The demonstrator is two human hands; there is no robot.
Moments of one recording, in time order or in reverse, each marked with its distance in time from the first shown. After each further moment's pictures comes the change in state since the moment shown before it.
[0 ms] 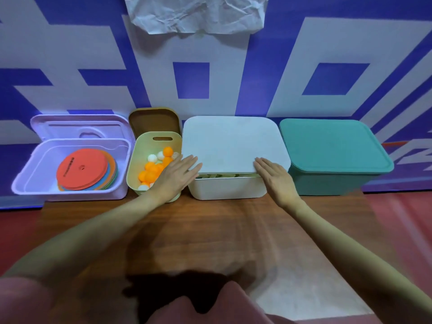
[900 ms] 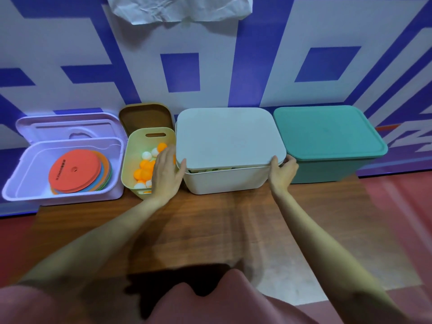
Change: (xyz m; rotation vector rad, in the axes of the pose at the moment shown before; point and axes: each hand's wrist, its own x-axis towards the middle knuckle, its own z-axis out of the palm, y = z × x) left_hand 0.003 0.023 -0.005 -0.325 0.010 -0.777; right_hand 0.016 -0.023 0.009 0.718 0.435 1.325
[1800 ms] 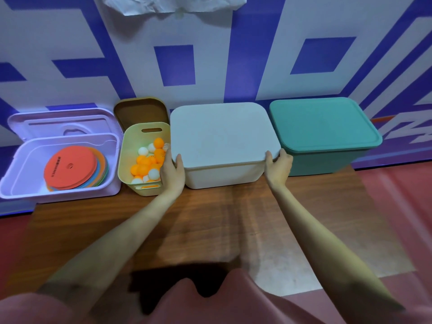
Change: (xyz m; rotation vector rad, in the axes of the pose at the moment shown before) left_hand -0.010 0.013 0.030 -0.319 0.066 -0.375; right_hand 0.000 0.012 -0.003 -0.187 -0.060 -0.180
